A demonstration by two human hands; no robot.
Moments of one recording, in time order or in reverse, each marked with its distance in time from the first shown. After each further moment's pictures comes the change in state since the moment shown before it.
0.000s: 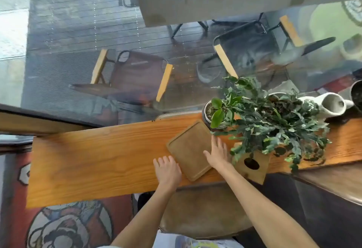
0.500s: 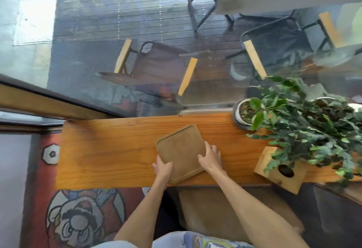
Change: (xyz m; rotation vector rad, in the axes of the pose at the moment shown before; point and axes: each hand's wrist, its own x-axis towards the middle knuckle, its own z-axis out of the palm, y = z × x) left_hand 0.030 -0.129 0.021 -1.203 -0.140 -0.539; right_hand -0.014 -0.108 0.079 0.186 -0.126 -0.022
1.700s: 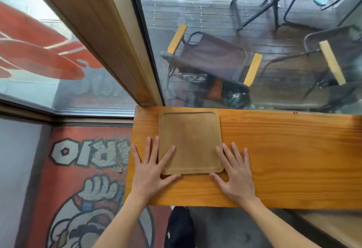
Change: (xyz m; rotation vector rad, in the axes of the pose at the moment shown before) left_hand 0.224 -0.127 -0.362 1.029 0.351 1.143; right_hand 0.018 -0.174 0.295 -0.516 0.528 -0.688
